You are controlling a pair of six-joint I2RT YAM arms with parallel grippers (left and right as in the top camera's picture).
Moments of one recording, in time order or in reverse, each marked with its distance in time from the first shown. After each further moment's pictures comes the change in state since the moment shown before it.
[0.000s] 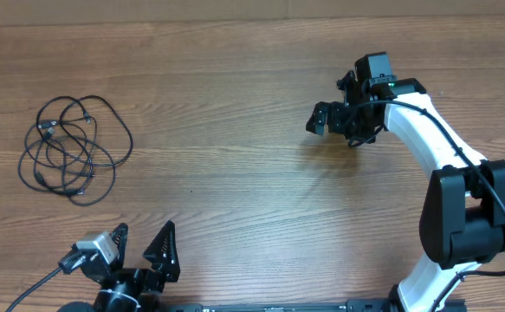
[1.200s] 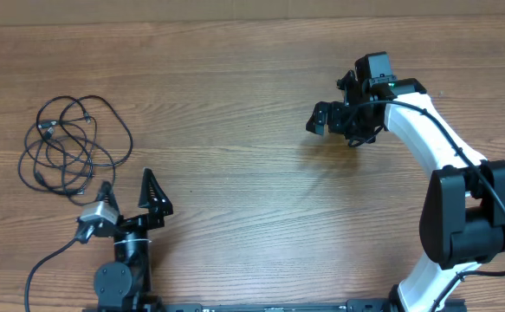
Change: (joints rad) left arm -0.113 -0.002 -0.652 0.984 -0.458 0.004; right arm 0.000 0.000 0.000 0.000 0.000 0.000
